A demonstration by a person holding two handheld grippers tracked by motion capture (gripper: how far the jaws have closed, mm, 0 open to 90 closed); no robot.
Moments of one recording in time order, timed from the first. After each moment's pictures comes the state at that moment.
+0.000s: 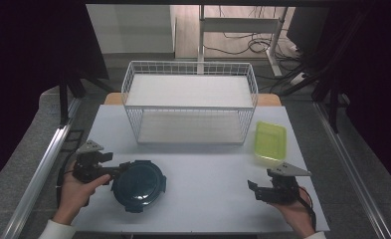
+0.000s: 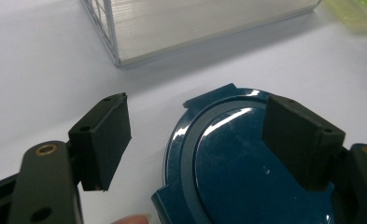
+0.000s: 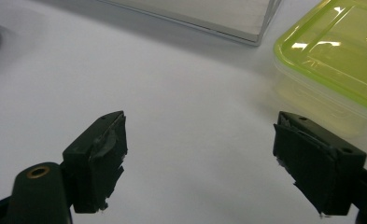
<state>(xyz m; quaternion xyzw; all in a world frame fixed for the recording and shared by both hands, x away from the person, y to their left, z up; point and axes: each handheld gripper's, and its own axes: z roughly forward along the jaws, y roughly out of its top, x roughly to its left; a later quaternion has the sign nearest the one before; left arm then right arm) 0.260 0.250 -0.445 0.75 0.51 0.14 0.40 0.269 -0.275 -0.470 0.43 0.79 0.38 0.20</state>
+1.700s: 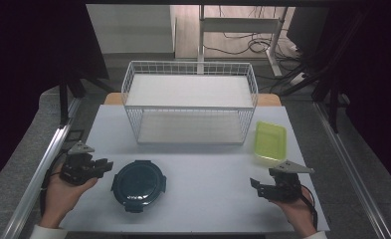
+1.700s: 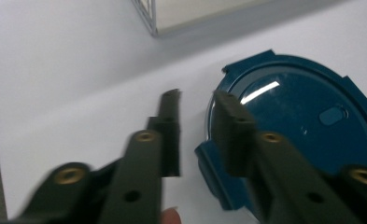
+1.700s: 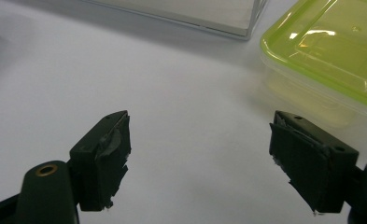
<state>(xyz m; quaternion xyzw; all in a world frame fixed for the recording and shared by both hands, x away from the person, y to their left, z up) 0.251 0.275 -0.441 0.76 0.54 0.14 0.34 0.274 -0.280 -0.467 0.46 0.79 0.37 0.19</state>
